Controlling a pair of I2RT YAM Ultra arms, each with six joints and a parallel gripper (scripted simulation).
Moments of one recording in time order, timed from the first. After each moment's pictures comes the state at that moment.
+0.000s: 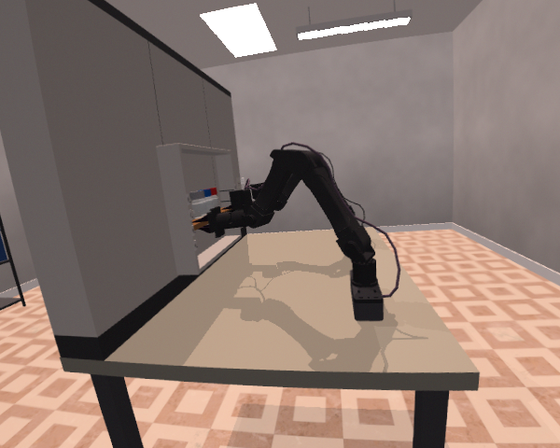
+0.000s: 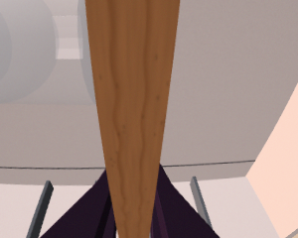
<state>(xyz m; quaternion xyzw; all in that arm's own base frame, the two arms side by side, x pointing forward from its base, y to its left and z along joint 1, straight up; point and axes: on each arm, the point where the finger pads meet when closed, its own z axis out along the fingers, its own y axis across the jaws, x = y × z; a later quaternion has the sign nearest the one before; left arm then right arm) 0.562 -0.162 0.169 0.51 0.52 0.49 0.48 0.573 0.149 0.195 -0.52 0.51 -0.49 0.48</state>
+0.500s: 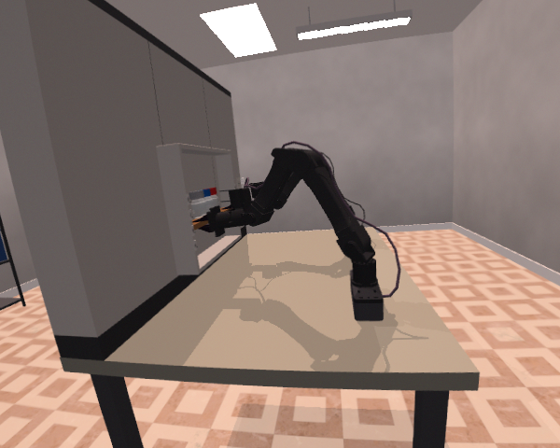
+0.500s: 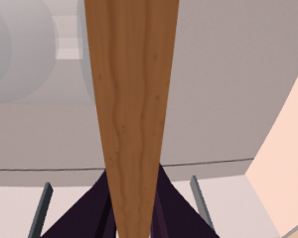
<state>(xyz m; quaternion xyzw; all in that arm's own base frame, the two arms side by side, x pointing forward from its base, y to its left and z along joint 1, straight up) 0.562 -0.162 0.170 0.51 0.52 0.49 0.47 0.573 0.149 0.196 -0.52 0.51 -0.48 0.48</state>
